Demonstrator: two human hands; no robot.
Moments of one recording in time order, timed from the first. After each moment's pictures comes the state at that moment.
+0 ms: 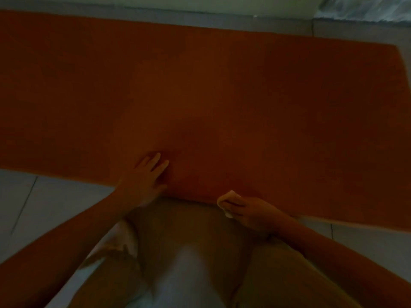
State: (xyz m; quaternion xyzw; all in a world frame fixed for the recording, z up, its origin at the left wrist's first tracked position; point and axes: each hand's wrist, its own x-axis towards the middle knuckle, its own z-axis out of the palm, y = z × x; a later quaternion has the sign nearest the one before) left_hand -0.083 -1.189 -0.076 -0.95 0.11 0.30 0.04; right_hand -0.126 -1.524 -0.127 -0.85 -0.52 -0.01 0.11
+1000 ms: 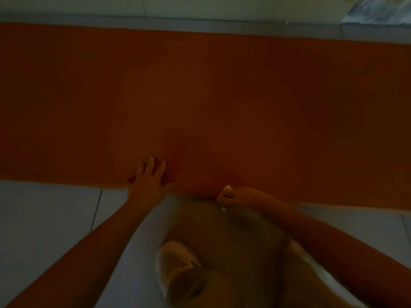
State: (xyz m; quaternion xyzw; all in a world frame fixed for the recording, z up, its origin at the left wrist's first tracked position) left_hand -0.082 -1.017 -0.082 -0.96 -0.02 0.27 -0.03; right_hand -0.082 -1.304 -0.112 -0.80 -0.59 0.09 -0.08
